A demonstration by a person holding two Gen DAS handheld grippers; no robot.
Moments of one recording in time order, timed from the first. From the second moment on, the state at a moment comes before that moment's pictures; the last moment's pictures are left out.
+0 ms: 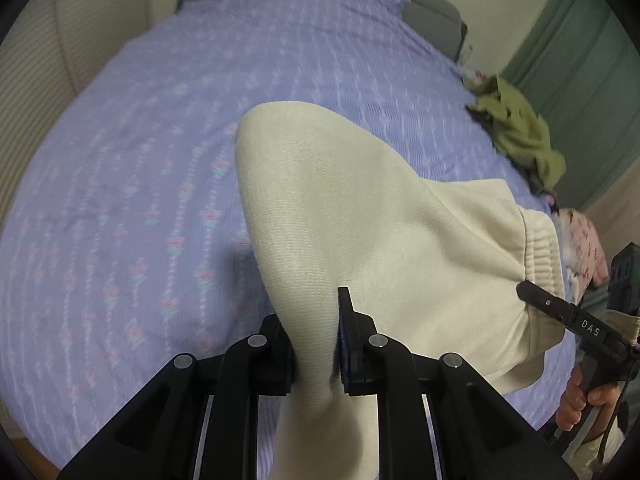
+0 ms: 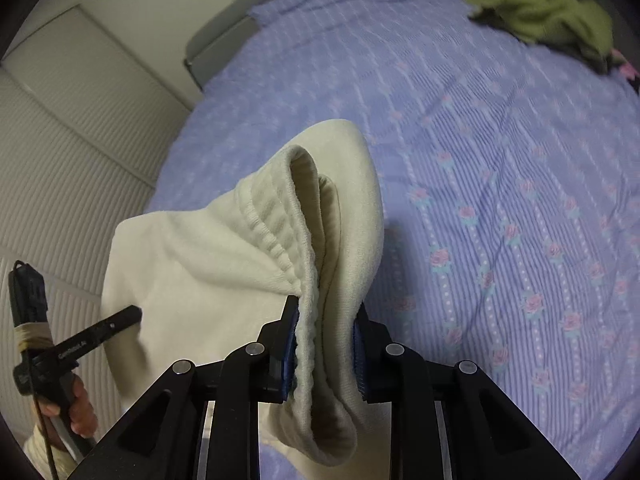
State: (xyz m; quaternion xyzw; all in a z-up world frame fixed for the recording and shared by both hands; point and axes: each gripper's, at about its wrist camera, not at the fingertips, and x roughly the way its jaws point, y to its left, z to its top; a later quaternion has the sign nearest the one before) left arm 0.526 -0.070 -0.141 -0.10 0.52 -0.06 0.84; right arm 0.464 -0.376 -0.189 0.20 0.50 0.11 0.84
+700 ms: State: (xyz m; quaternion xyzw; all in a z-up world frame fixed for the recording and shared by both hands) left arm 0.444 0.172 -0.065 -0.10 0.47 -0.06 0.88; right arm 0.382 -0.138 -0.105 0.15 0.45 0.13 0.87
